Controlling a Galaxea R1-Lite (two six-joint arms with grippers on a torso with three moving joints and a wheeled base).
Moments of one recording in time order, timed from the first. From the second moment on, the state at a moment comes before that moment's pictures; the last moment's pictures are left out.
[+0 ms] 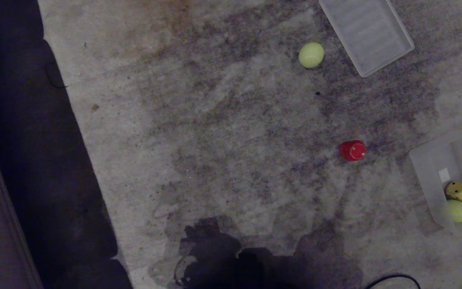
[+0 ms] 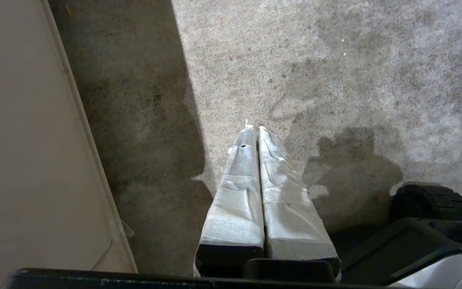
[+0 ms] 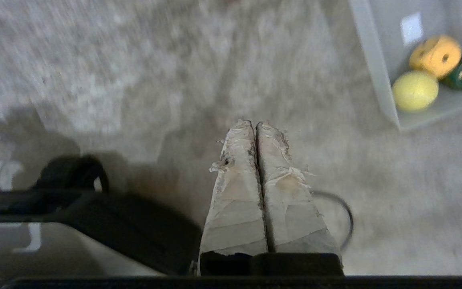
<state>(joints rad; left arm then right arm) -0.01 0.00 0.00 0.00 0.03 -0.03 0.01 0.17 -0.21 0.12 0.00 0.01</state>
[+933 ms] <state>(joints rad) -0.01 0.00 0.00 0.00 0.03 -0.03 0.11 1.35 -0.43 -0.53 0.12 0.23</state>
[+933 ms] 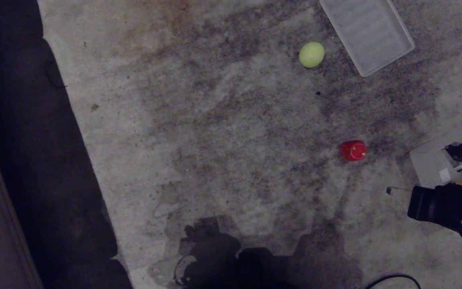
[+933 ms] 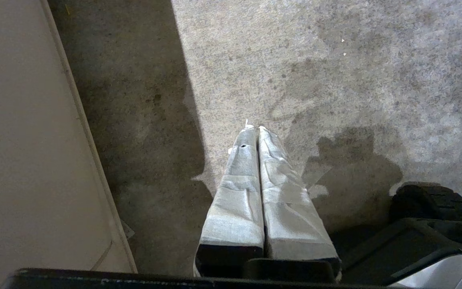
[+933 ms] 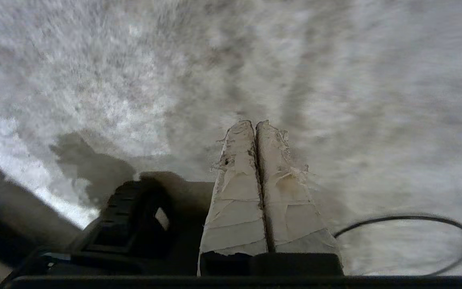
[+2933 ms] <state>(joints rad) -0.01 0.00 0.00 0.00 0.03 -0.03 0.02 1.97 -0.78 -0.90 0.14 -0.03</state>
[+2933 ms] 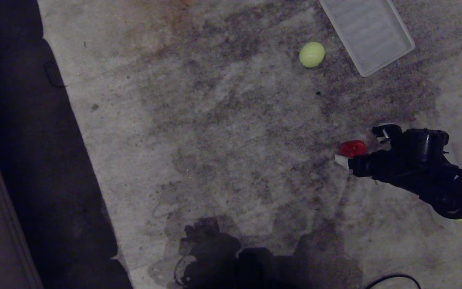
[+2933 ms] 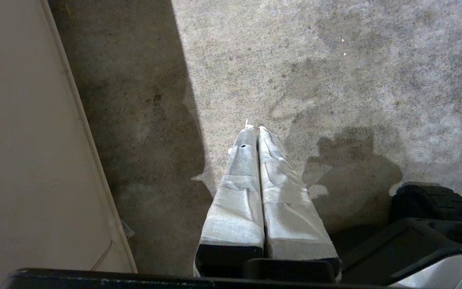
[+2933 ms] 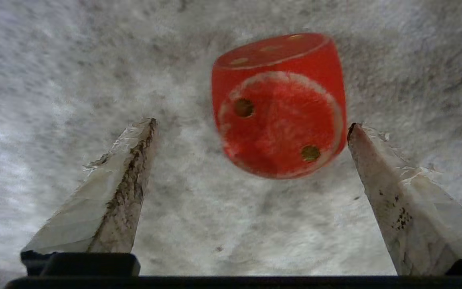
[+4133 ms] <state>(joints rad) -0.01 0.00 0.00 0.00 0.03 -0.03 0.00 1.82 -0.64 -0.82 0.10 -0.13</state>
